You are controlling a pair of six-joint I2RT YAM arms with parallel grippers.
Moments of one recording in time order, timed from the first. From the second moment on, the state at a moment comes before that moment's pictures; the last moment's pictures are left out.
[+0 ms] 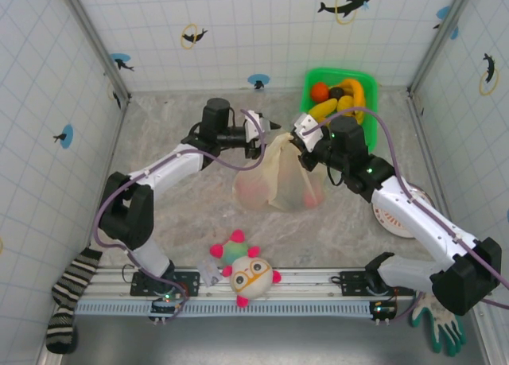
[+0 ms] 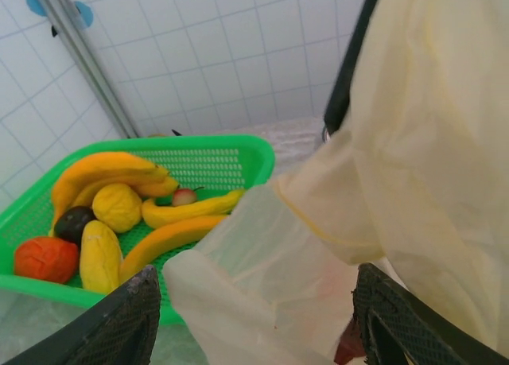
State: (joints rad) left arm -0.52 1.68 1.19 0.11 0.94 0.57; right arm 0.61 1.18 1.03 -0.24 -0.20 -0.33
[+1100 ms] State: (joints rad) left arm -0.53 1.66 1.15 0.27 1.06 0.43; right arm 0.61 1.18 1.03 -0.24 -0.25 -0.31
